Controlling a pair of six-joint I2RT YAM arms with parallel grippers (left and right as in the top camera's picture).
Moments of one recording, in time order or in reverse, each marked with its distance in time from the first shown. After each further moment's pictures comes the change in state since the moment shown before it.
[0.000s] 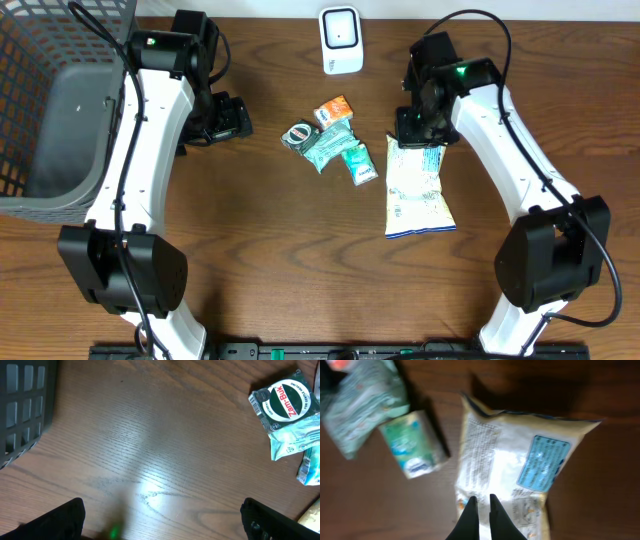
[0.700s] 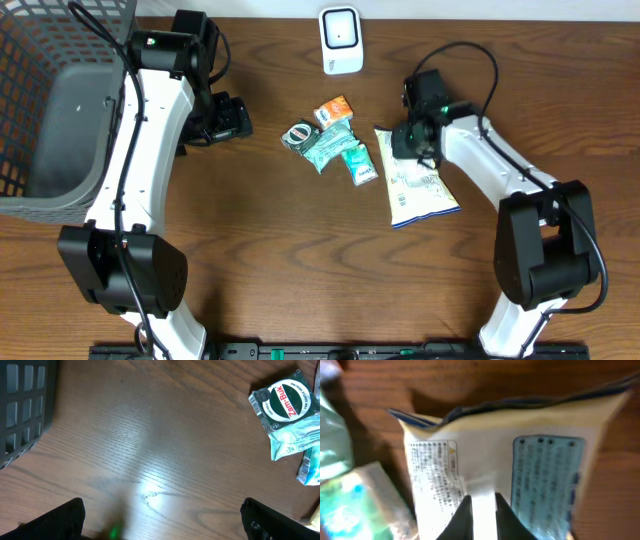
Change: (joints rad) left arm 0.000 0.000 0.000 0.000 0.000 0.000; right arm -0.008 0.010 -0.296 0.445 0.063 0.056
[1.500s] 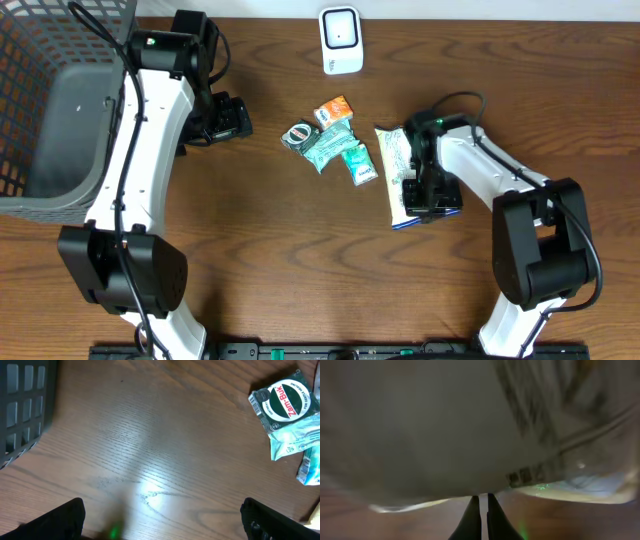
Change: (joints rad) left arm 0.000 0.000 0.000 -0.001 0.000 0.000; right arm 0.015 0.003 -0.121 -0.444 -0.048 0.011
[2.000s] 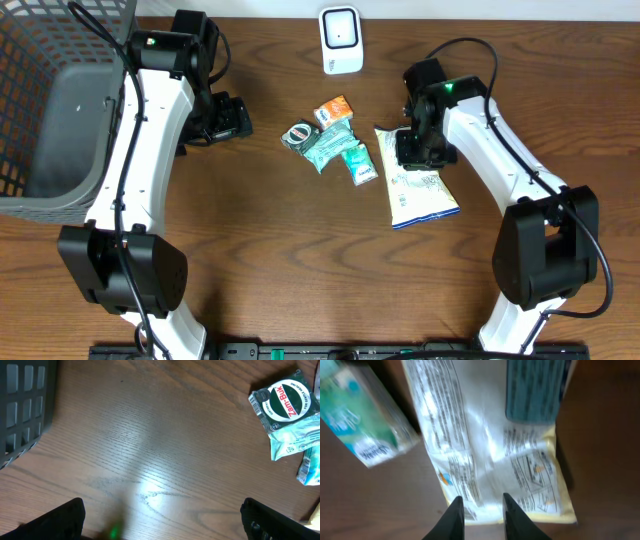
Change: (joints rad) left arm 0.000 0.000 0.000 0.000 0.000 0.000; right arm 0.000 0.002 0.288 0.010 0.000 -0.012
